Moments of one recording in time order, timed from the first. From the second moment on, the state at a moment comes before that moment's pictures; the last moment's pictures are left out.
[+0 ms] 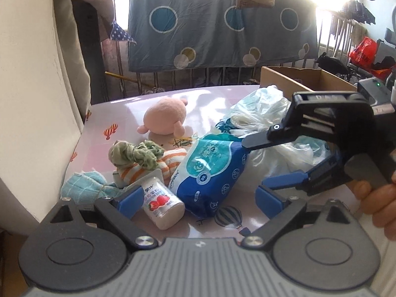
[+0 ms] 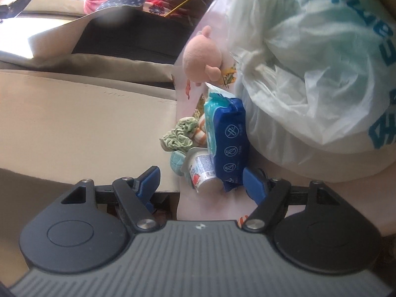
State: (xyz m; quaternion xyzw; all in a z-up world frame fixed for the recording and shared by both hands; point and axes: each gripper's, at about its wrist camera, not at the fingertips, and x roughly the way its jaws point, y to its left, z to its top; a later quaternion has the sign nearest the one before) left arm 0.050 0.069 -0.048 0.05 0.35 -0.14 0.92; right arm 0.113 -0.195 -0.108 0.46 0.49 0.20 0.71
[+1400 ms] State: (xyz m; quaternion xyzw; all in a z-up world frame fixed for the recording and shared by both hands) left arm 0.042 0.061 -0.084 -0.10 0.44 -0.19 0.87; right arm 0.069 -0.233 -0.120 0.32 0.53 0.23 0.76
